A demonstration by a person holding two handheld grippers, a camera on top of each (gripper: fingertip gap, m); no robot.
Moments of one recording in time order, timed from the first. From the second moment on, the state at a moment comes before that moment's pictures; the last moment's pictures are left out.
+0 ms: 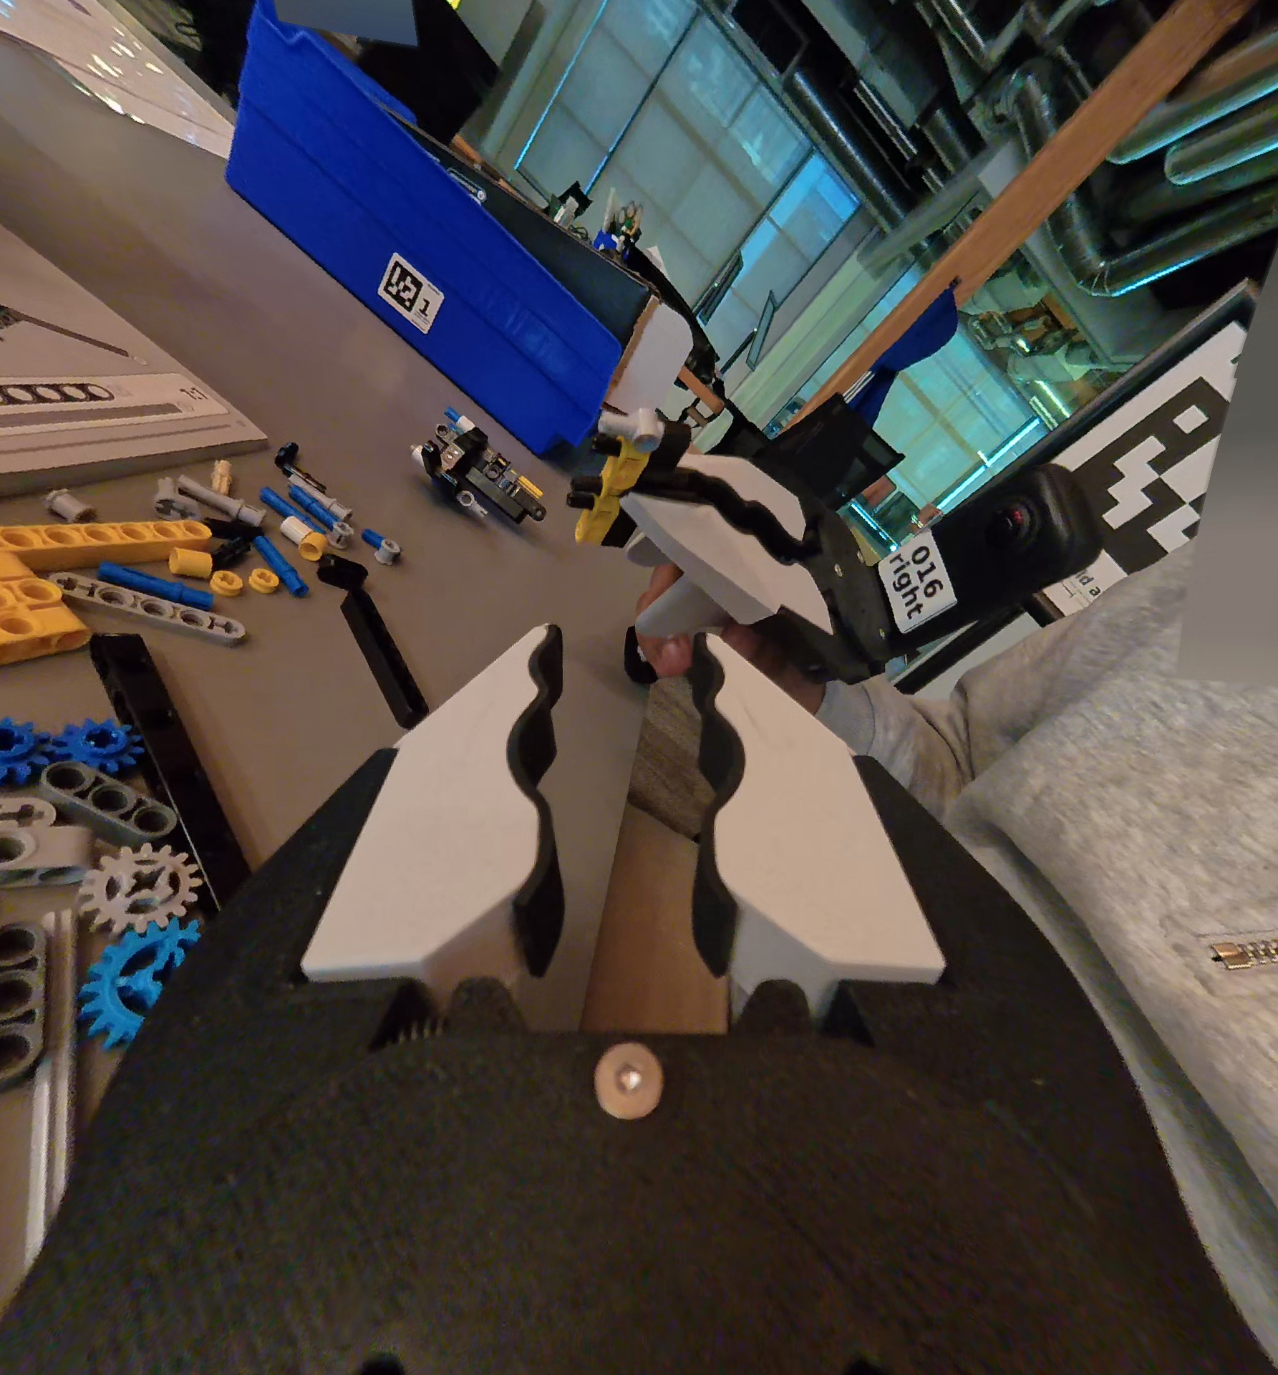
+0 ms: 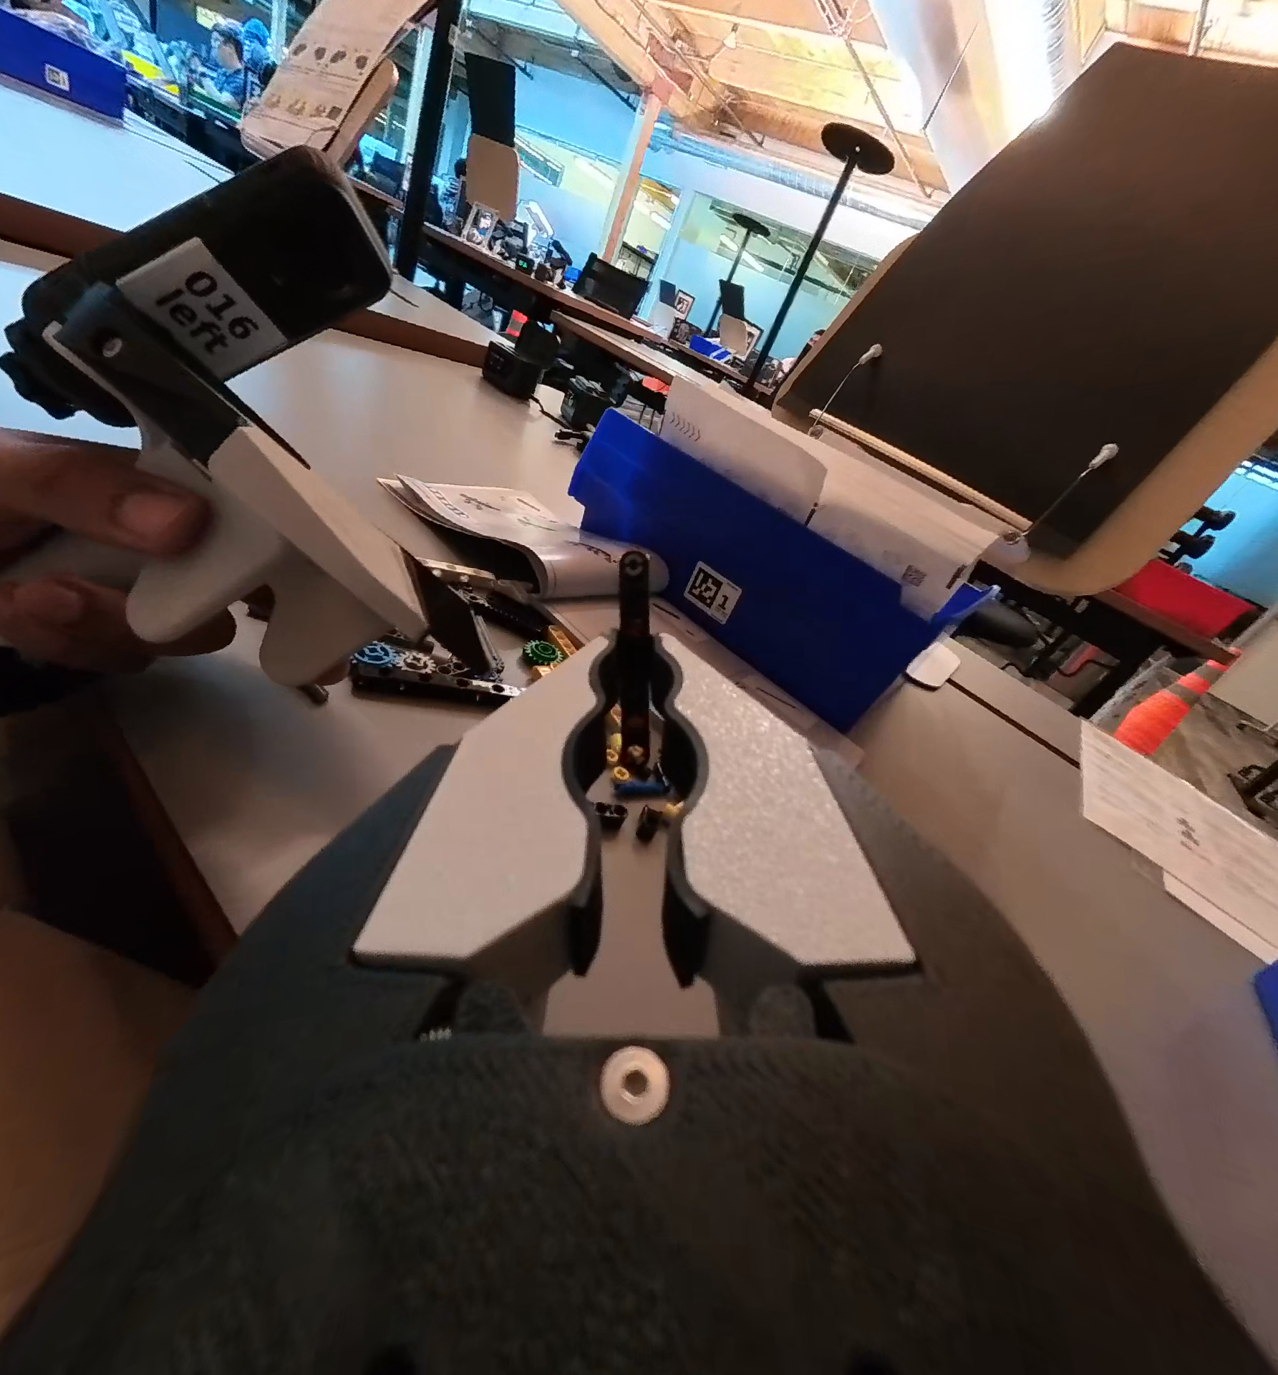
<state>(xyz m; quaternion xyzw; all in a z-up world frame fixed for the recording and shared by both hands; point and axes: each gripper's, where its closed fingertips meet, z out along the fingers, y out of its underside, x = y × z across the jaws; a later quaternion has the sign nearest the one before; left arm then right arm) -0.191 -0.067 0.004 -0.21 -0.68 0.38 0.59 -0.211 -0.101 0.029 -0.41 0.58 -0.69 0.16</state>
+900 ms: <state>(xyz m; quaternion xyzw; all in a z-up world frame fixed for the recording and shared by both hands) -0.190 -0.069 0.005 -0.20 -0.68 0.37 0.60 -0.219 -0.107 0.034 -0.38 0.59 -0.69 0.19</state>
